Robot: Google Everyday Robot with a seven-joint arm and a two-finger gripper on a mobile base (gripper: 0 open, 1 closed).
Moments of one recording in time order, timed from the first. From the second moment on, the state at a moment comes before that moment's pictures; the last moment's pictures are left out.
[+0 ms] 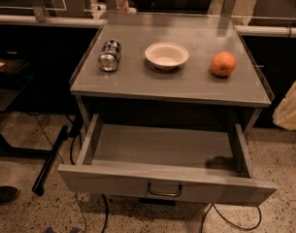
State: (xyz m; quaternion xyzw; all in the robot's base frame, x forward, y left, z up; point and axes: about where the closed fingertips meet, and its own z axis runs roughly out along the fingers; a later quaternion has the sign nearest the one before) arm 0.394 -0.253 0.944 -0.56 0.82 -0.03 0.14
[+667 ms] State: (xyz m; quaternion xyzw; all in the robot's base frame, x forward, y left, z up) arm 0.346 -0.274 0.856 -0.54 0.84 0.02 0.07
